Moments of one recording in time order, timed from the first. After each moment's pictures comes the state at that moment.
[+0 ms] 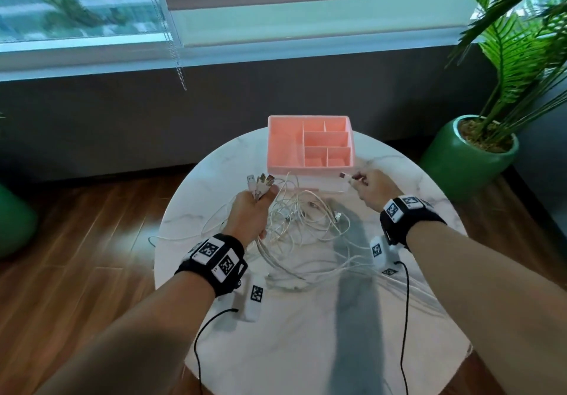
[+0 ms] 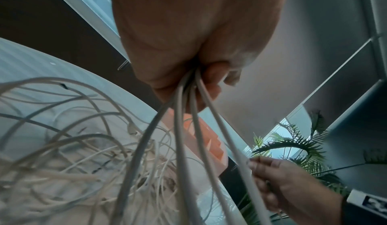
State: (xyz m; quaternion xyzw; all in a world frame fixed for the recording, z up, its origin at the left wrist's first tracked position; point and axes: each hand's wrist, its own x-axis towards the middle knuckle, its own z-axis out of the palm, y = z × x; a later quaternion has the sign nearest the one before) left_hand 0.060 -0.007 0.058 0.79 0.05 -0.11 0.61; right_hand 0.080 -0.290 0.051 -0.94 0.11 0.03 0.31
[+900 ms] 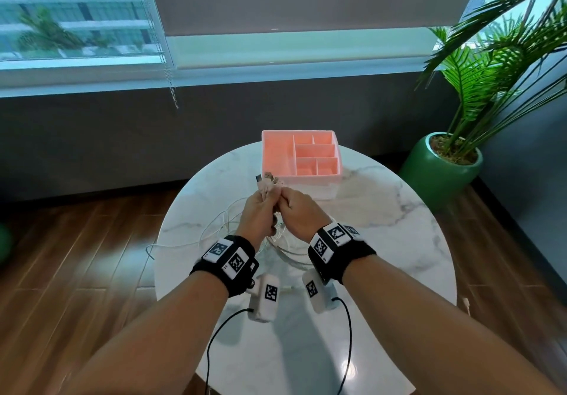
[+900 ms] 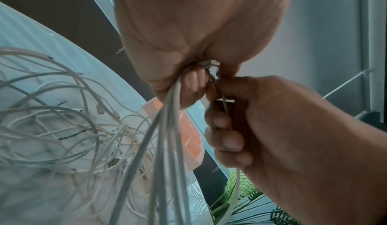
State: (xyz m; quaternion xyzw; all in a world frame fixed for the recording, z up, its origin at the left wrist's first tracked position) left_hand 0.038 -0.018 0.075 0.68 0.03 -0.13 0.72; right_hand 0.035 -0.138 0.072 -0.92 -0.06 -0.02 0.39
